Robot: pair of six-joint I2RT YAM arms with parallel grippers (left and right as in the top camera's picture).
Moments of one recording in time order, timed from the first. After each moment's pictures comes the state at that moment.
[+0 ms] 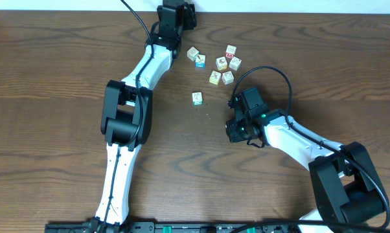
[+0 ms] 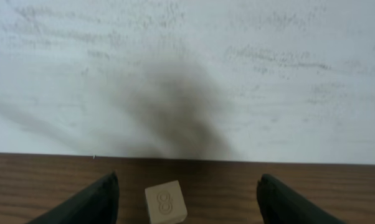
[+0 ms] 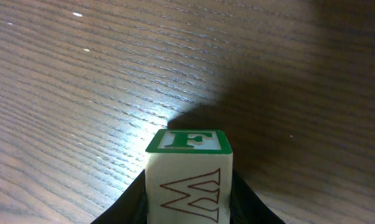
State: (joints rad) left arm -0.28 2.52 2.06 0.09 -0.14 -0.24; right arm 0.44 1.73 0.89 -0.40 -0.16 0.25
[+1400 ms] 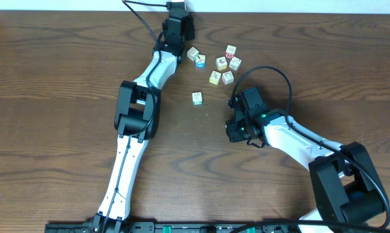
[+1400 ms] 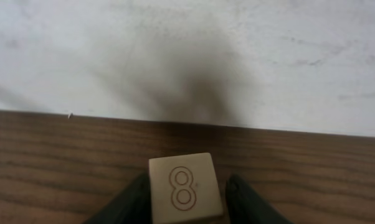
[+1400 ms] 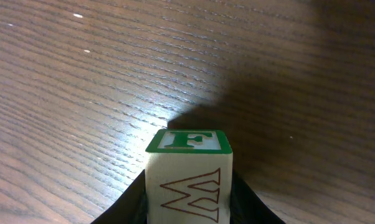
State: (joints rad) left arm -0.28 2.79 2.29 0.05 -0.19 -0.25; right arm 0.44 1.73 0.89 -0.39 -0.16 0.25
